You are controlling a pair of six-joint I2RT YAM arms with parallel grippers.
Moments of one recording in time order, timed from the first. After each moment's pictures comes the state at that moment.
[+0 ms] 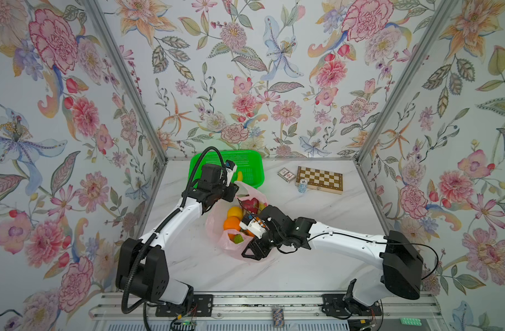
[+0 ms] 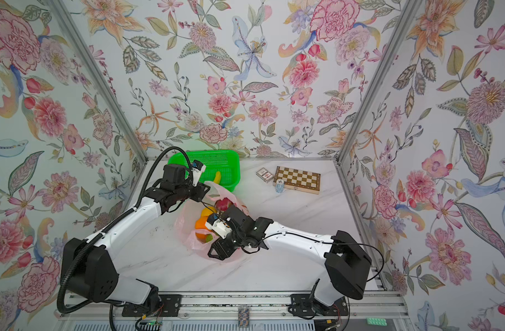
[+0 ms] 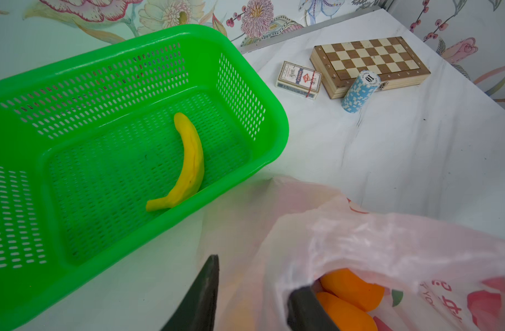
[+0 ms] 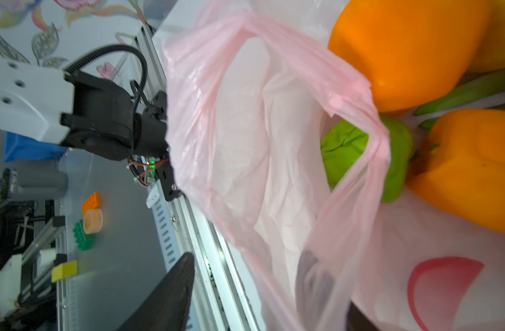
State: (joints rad) left arm -0.35 1.45 1.16 -0.37 0.19 0.05; right arm 1.05 1.51 1.08 -0.39 -0.42 0.29
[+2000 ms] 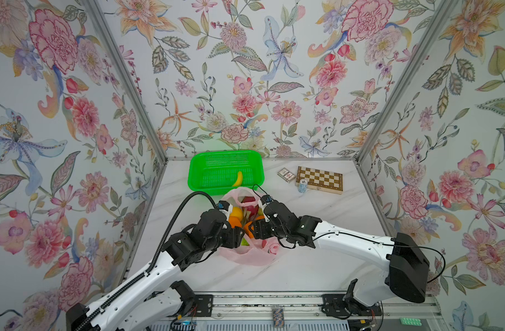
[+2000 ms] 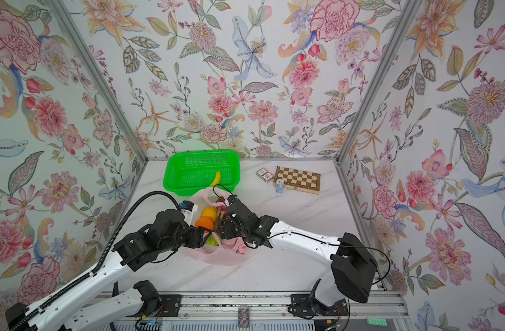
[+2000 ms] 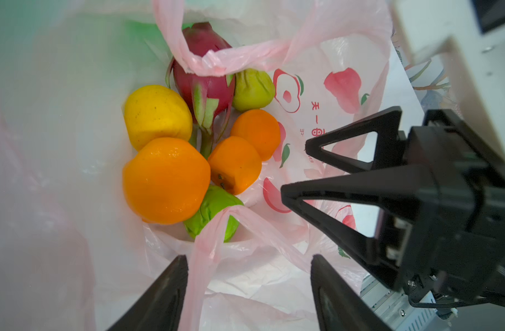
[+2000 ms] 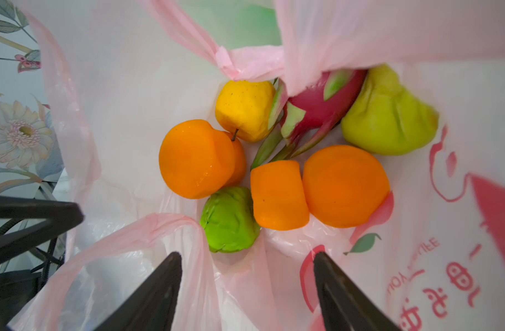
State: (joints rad) left arm -0.75 0.89 0.82 -0.68 -0.02 -0.50; right arm 1.00 1.52 1.08 -0.33 0.06 0.61
